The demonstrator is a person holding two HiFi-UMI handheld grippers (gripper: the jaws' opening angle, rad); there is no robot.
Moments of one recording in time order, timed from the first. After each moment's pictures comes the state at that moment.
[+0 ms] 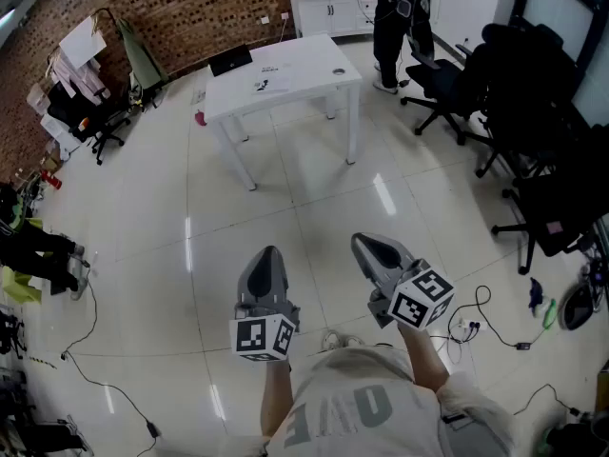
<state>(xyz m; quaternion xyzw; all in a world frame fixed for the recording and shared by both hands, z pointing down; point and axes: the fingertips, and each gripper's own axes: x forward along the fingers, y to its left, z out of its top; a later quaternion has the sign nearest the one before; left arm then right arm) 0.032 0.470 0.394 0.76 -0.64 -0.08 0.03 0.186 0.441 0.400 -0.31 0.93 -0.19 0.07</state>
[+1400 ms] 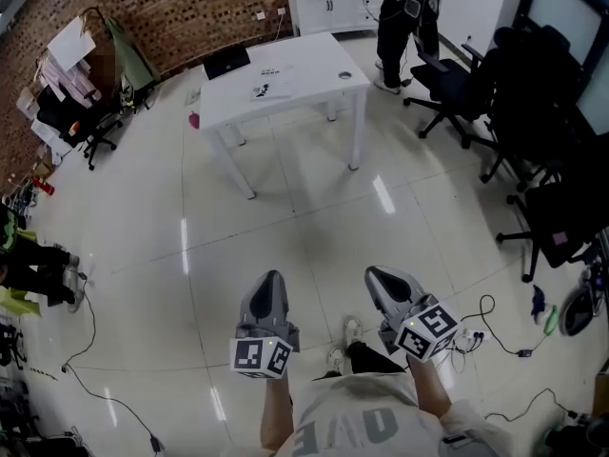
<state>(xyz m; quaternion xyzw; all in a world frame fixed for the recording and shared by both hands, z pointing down) -0.020 0.393 0.442 0.78 -0.61 -0.09 0.09 0.163 0.381 0.453 -0.36 0.91 -0.20 0.02</state>
